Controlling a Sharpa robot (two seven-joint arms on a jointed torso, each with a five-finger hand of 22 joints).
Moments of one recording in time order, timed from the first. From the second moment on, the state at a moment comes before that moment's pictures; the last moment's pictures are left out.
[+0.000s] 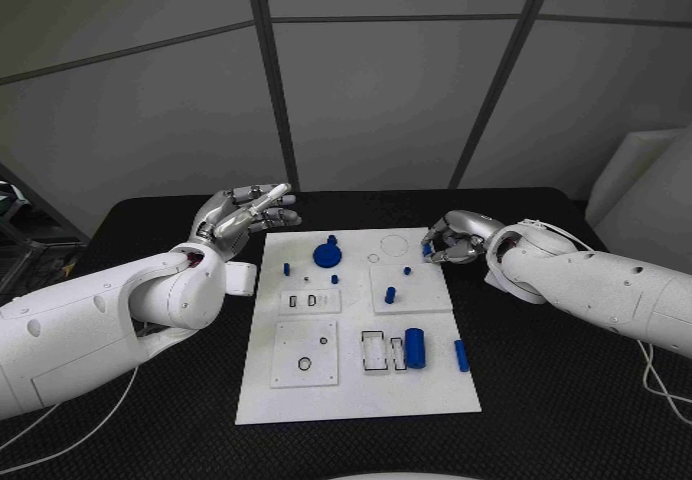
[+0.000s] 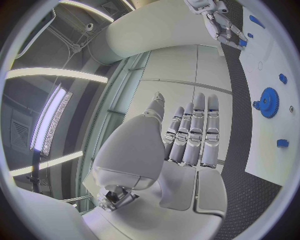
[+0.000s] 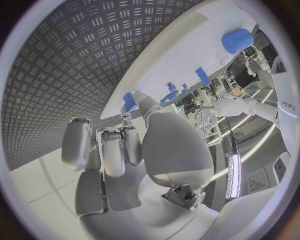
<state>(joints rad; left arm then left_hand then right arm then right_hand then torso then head) 1.08 -0.92 0.08 1.56 0.03 -0.33 0.50 1.41 0.01 -0.02 0.08 0.05 0.91 0.21 0.12 0.07 1.03 0.16 0.10 0.07 1.08 0.11 0.37 0.26 0.18 0.91 0.21 0.39 0.20 1.18 -0.67 -0.07 1.09 -1.32 -0.27 0.06 1.28 -0.06 0.15 -0.04 0.26 0.94 0.14 0.12 0.07 1.46 0.04 1.48 1.31 1.47 -0.03 1.55 1.31 0.08 1.44 0.07 1.37 1.17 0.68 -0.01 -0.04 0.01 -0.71</state>
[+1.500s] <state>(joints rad) 1.08 -0.91 0.08 1.53 0.04 -0.33 0.50 1.41 0.01 -0.03 0.08 0.05 0.91 0.21 0.11 0.07 1.03 0.16 0.10 0.07 1.08 0.11 0.36 0.26 0.18 0.91 0.21 0.38 0.20 1.22 -0.73 -0.06 1.41 -1.25 -0.36 -0.04 1.29 0.00 0.18 -0.04 0.19 1.07 0.11 0.16 0.09 1.47 0.03 1.51 1.31 1.47 -0.04 1.56 1.31 0.08 1.45 0.07 1.41 1.22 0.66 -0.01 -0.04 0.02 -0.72</state>
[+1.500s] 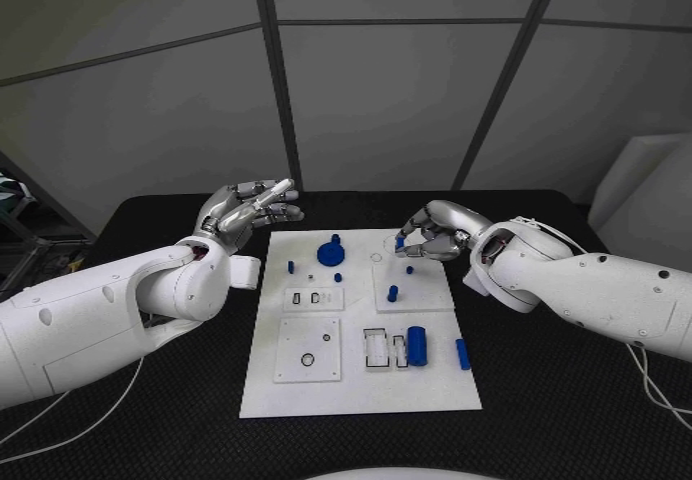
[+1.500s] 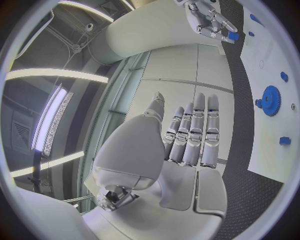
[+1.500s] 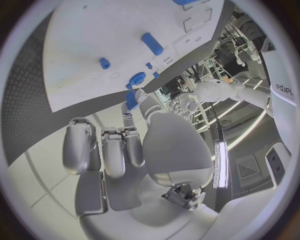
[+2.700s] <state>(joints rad) 1.08 -0.88 0.08 1.49 0.04 -0.32 0.49 1.41 0.01 -0.03 0.08 0.05 0.91 0.21 0.11 0.07 1.04 0.16 0.10 0.07 1.08 0.11 0.36 0.26 0.18 0.91 0.21 0.38 0.20 1.16 -0.42 -0.12 1.36 -1.50 -0.27 -0.24 1.28 0.00 0.19 -0.03 0.20 1.06 0.11 0.15 0.09 1.47 0.03 1.51 1.31 1.47 -0.04 1.56 1.31 0.08 1.45 0.07 1.41 1.22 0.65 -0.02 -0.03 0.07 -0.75</state>
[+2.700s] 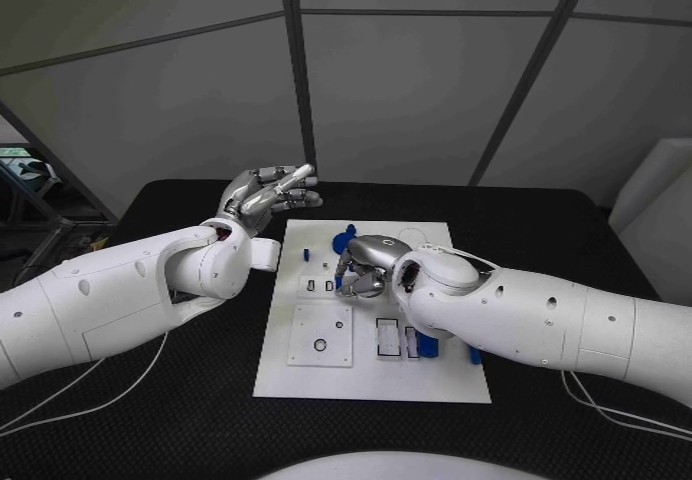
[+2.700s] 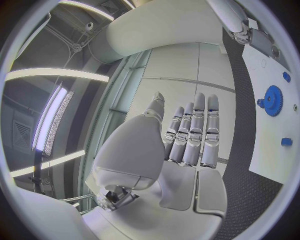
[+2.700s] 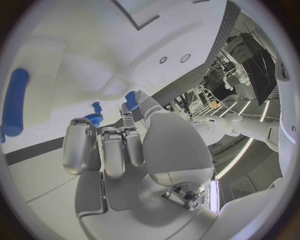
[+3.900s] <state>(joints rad) 1.08 -0.88 0.08 1.49 0.04 -0.32 0.49 1.41 0.02 -0.03 0.08 0.05 0.91 0.21 0.11 0.07 1.04 0.16 0.10 0.07 1.08 0.11 0.36 0.26 0.18 0.91 0.21 0.38 0.20 1.15 -0.40 -0.12 1.33 -1.54 -0.26 -0.25 1.27 -0.01 0.19 -0.03 0.20 1.04 0.12 0.13 0.08 1.47 0.03 1.49 1.31 1.47 -0.04 1.56 1.31 0.08 1.45 0.07 1.41 1.21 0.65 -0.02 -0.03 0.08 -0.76</state>
